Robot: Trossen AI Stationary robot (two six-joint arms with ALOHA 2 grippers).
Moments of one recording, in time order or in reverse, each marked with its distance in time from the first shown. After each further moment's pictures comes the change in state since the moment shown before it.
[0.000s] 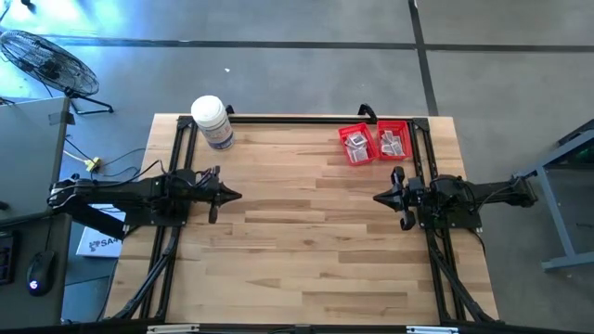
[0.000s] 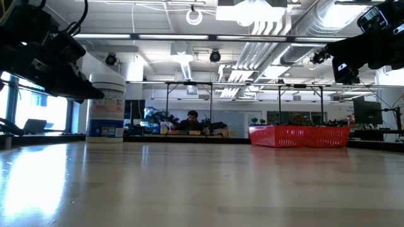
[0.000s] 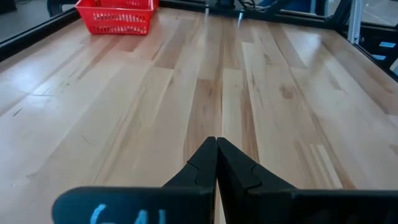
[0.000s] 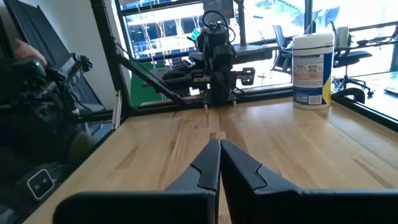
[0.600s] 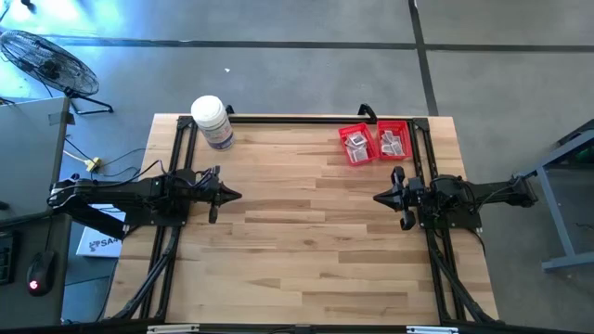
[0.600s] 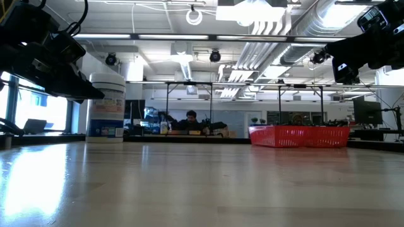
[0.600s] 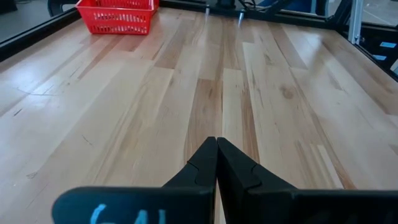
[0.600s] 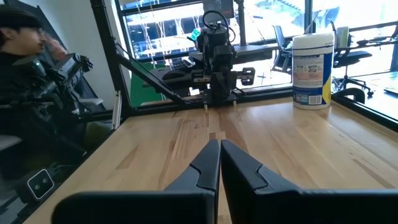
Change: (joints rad) left arm 0.000 0.000 -0.001 -0.002 -0.001 0.000; right arm 0.000 0.000 0.000 0.001 0.000 0.000
